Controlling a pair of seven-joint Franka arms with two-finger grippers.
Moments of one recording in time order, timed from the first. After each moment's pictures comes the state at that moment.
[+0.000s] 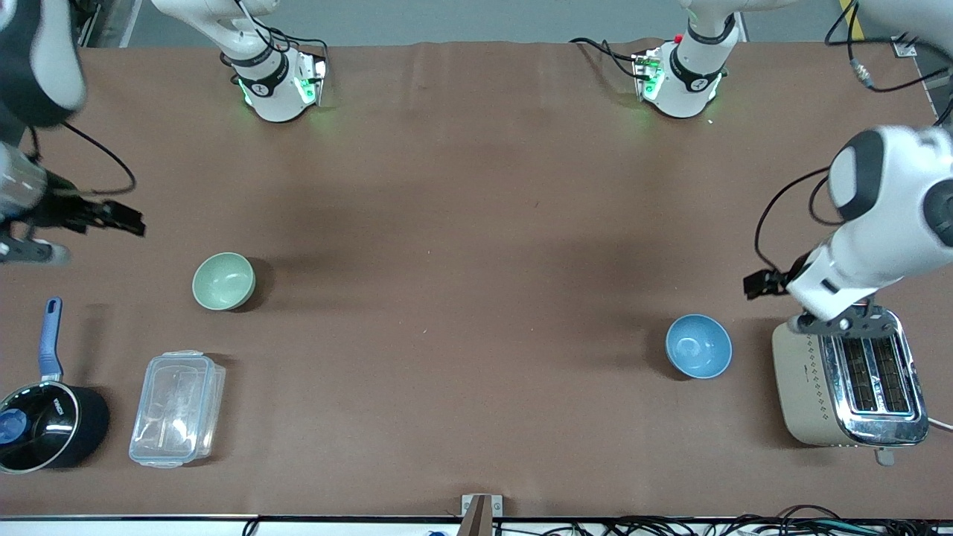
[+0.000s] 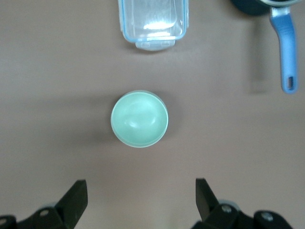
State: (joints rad) left arm 0.03 0.33 -0.11 -1.72 0.11 2.04 -0.03; right arm 0.01 0.04 -0.11 -1.91 -0.04 1.86 -0.05
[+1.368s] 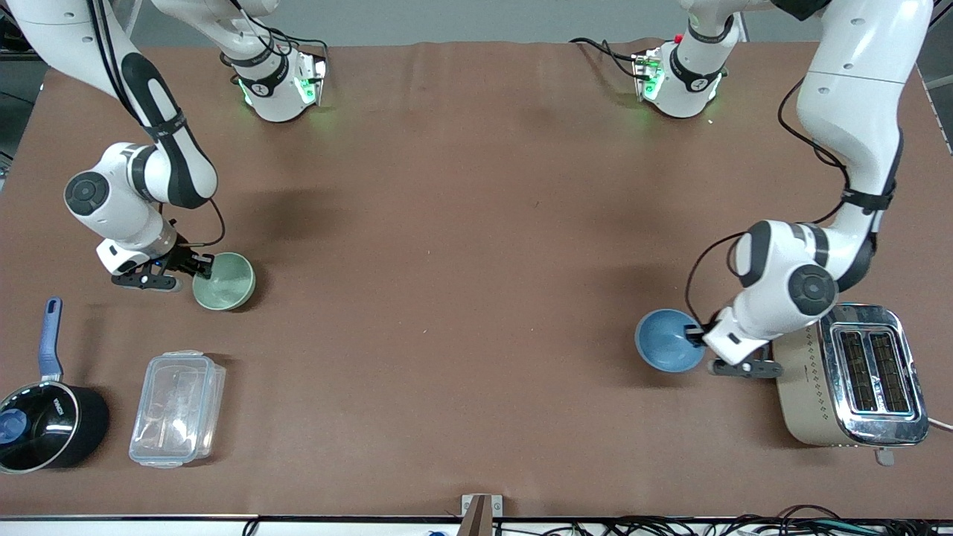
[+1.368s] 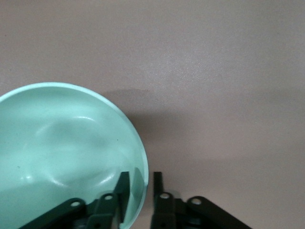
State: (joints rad) left arm 0.06 0.61 -0.26 -1.75 0.11 2.36 -0.19; right arm 0.00 0.28 -0.18 -2.39 0.00 2.71 -0.09
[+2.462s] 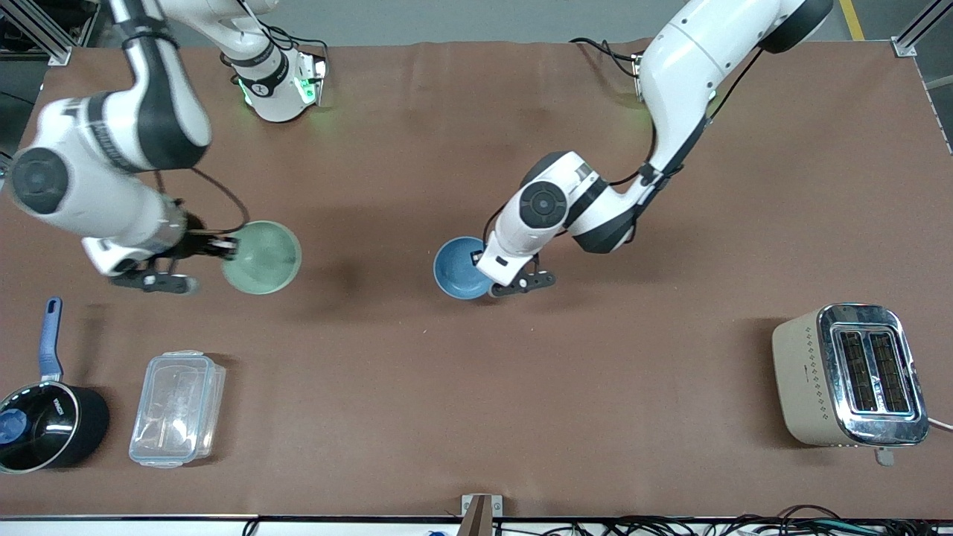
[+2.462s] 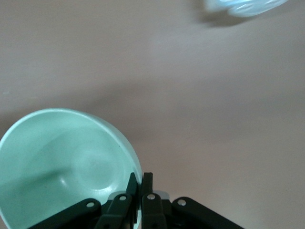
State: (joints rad) left arm -0.35 0.73 -0.49 -1.61 0.11 2.31 -1.03; right arm 0.08 0.13 0.12 -1.91 0.07 1.90 0.36
